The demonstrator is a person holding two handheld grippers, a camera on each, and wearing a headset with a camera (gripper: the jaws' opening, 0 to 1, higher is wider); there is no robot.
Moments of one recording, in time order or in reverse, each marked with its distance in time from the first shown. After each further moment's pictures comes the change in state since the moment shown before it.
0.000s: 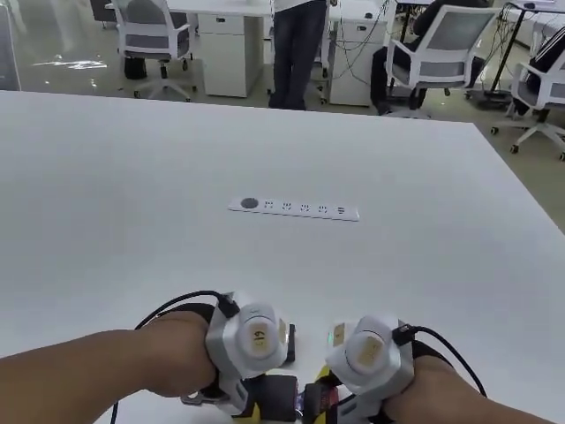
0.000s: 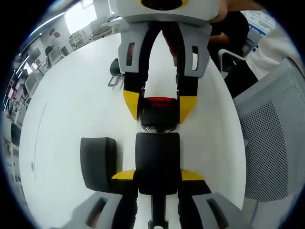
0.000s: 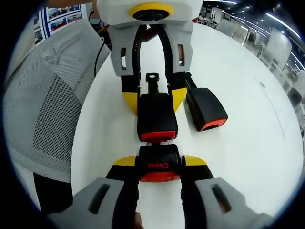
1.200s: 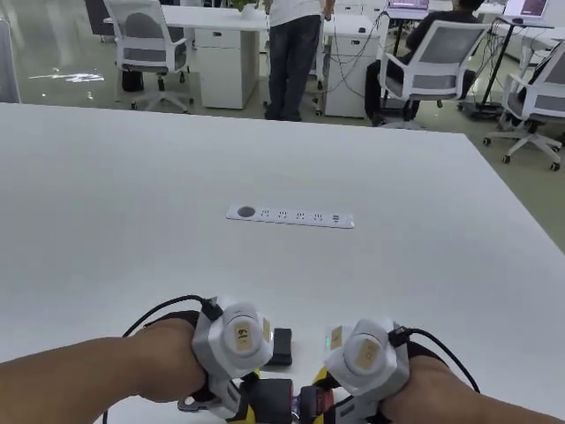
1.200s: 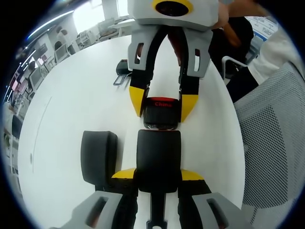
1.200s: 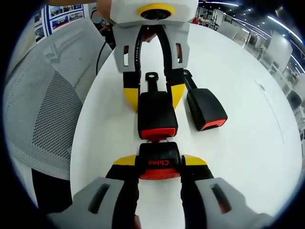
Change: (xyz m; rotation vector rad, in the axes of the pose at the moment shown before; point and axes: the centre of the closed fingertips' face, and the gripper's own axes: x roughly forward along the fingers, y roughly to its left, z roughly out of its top) left arm -0.001 -0.004 -0.003 -0.047 -0.044 0.015; right arm -0.002 0.002 0.000 -0.021 -0.010 -0.005
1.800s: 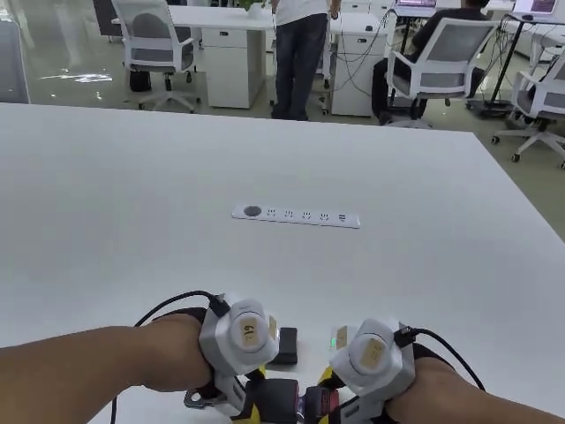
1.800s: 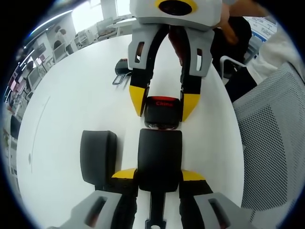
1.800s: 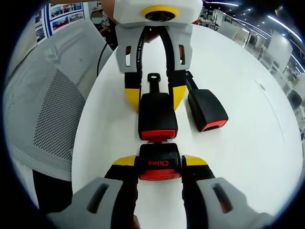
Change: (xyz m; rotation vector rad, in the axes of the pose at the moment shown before) left arm 0.000 0.001 -0.002 0.001 0.001 -0.021; right arm -0.001 0.002 0.001 0.005 -0.003 0.006
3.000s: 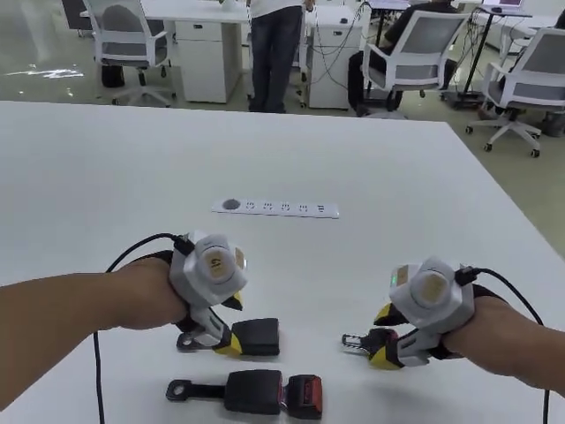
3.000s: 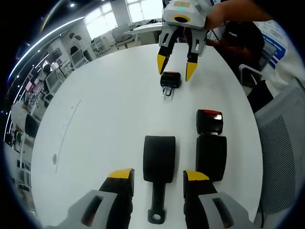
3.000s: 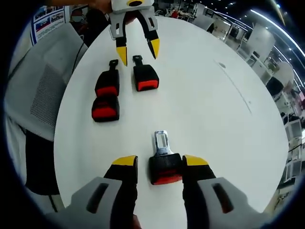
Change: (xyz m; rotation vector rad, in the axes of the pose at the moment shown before) left arm -0.043 0.078 0.014 -0.018 -0.067 0.174; right arm -0.082 -0.090 -0.074 0.089 0.071 -0.180
